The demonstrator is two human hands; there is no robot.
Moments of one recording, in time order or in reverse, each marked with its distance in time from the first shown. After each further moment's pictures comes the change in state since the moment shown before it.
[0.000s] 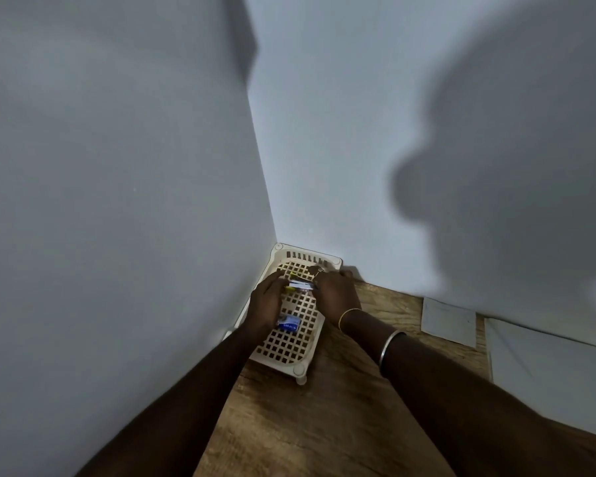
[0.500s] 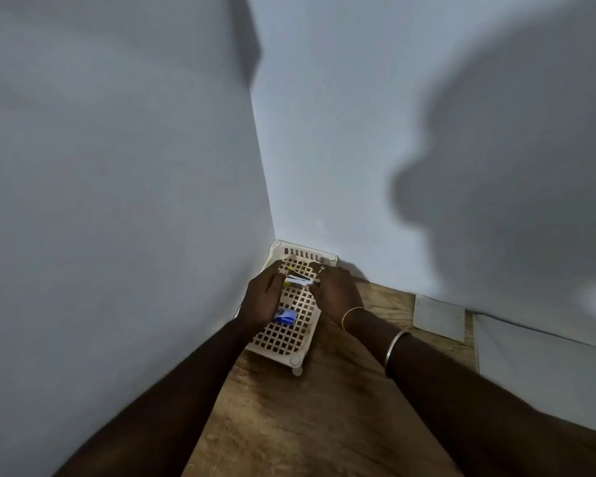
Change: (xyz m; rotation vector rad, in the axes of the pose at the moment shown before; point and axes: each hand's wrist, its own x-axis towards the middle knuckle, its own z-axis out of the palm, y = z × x) left_hand -0.016 0.006 -0.013 0.272 -0.060 0.319; right_hand -0.021 -0.001 -0.025 0.136 0.035 -0.029
